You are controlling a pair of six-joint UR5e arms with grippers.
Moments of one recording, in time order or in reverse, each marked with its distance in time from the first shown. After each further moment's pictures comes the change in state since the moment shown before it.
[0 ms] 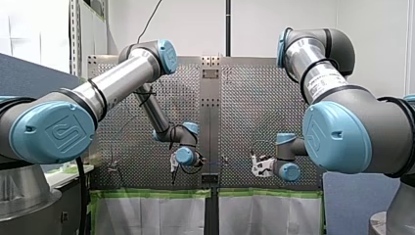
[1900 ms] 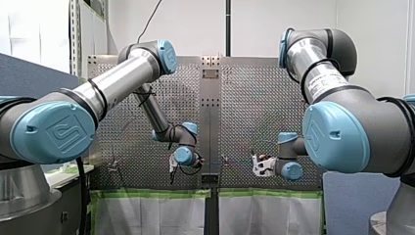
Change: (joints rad) left arm 0.006 0.001 -0.004 -0.031 0.016 0.018; right arm -0.017 0.001 -0.014 0.024 -0.060 -0.027
